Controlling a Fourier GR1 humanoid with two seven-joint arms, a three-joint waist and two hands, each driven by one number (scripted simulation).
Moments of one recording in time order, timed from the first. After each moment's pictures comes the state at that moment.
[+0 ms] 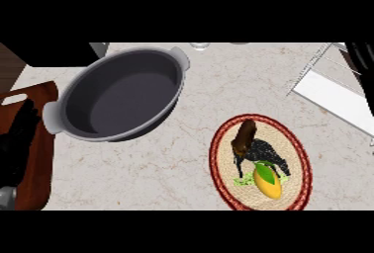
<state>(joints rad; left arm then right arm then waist) 0.00 0.59 -0.10 -1.52 0.28 0.34 0.07 -0.39 -0.50 -0.04 -1.72 -0.38 0.07 -0.03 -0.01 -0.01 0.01</state>
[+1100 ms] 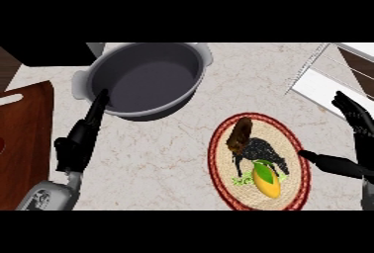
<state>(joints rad) -0.17 0.38 -0.30 -1.48 0.17 0.27 0.00 -0.05 -0.42 -0.06 -1.45 -0.09 -0.07 -0.45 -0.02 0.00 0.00</state>
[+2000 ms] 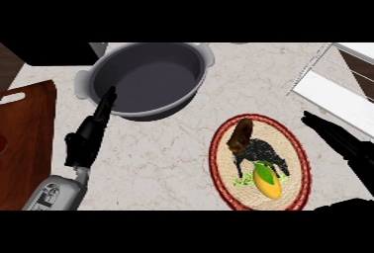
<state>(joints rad) -0.20 0.33 -0.29 -1.44 0.13 0.24 0.00 0.06 -0.74 0.18 -2.00 0.27 0.15 0.14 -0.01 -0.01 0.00</state>
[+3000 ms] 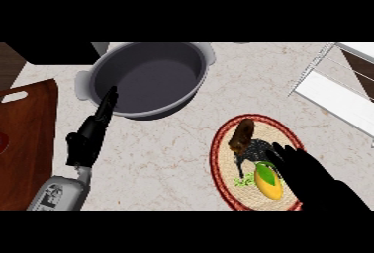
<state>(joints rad) -0.19 0.27 -0.22 -1.45 0.06 0.18 0.01 0.06 -0.60 0.49 -2.30 0.69 0.35 0.63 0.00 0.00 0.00</state>
